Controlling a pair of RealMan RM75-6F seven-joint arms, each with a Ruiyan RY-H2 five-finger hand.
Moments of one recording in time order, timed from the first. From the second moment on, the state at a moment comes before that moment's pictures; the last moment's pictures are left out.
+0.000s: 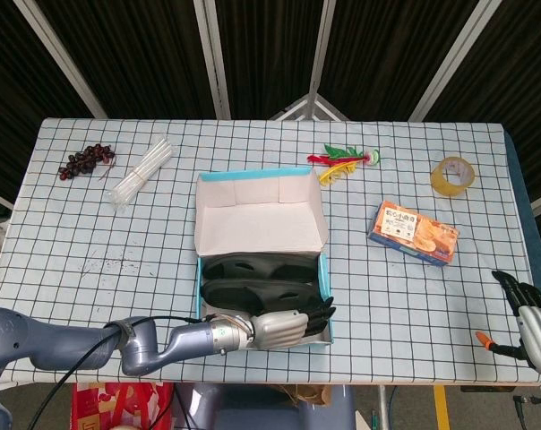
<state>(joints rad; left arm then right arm) -1.16 -1.60 -0.12 -1.56 1.68 0.60 1.27 0.07 -0.99 0.01 -1.60 -1.48 1.35 0.30</state>
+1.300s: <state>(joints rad) -1.14 -1.39 -0.13 -1.82 1.49 0.68 1.26 0.08 -1.00 0.01 -1.60 -1.47 1.33 0.29</state>
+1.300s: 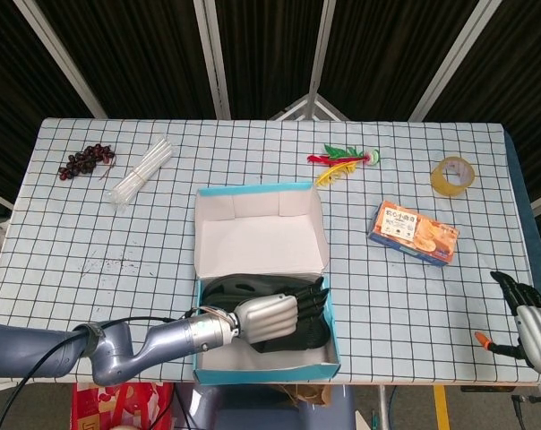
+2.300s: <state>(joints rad) -0.95 -1.35 -0.02 -1.87 1.52 0.91 0.72 0.08 -0.99 0.00 -1.61 -1.47 1.32 0.27</state>
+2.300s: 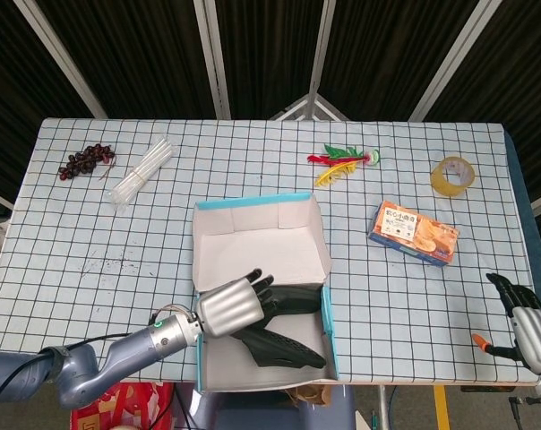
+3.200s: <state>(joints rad) -0.39 -1.20 0.07 -1.88 1.58 1.61 0.42 0.08 -0.99 0.00 -1.63 -1.49 1.34 0.23</state>
